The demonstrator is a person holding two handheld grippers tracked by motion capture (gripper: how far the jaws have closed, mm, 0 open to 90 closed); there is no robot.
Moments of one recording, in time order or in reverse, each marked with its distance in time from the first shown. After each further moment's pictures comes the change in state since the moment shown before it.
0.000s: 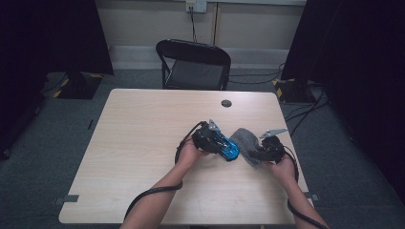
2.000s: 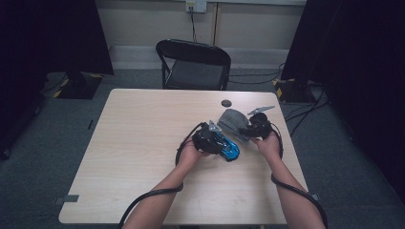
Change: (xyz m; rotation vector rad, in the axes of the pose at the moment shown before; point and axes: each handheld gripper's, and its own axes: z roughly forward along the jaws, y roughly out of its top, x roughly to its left) left arm -0.003 -0.003 0.000 -0.019 0.014 -0.010; right arm -0.015 0.083 0.035 -0.048 -0.068 0.001
